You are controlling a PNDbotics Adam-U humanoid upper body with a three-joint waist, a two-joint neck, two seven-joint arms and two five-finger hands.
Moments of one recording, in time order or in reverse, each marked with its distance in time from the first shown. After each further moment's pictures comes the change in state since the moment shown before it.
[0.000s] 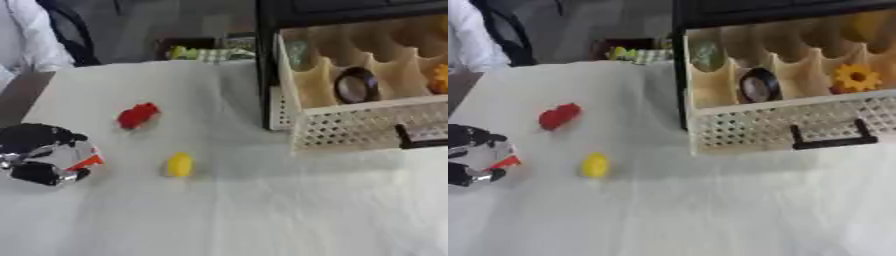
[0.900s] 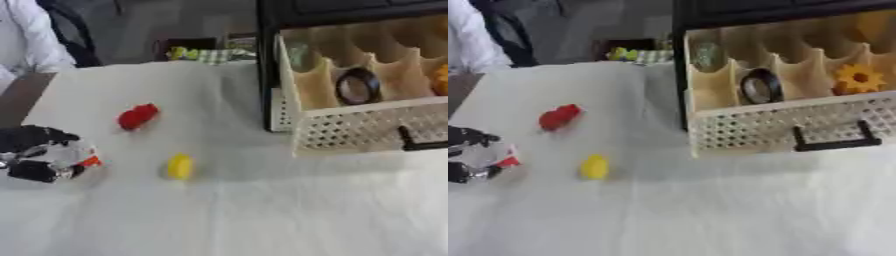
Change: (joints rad) left arm -0.023 -0.016 0.043 0.095 -0.001 0.012 -0.037; right arm 0.007 0.008 -0.009 0.000 0.000 0.003 0.004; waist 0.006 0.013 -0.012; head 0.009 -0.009
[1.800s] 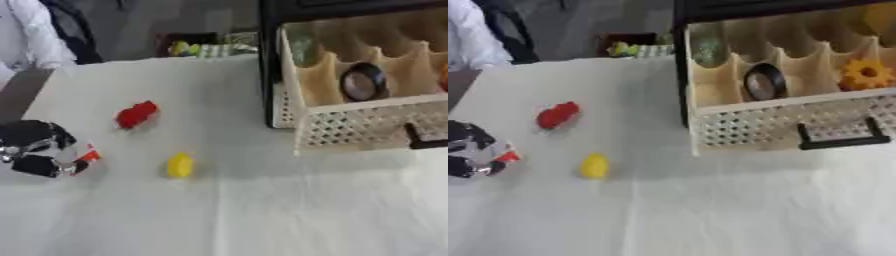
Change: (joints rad) left arm -0.019 -0.009 0.011 0.003 -0.026 -0.004 0.018; right arm 0.013 0.009 -0.018 0.000 0.004 0.007 -0.013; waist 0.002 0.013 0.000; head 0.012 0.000
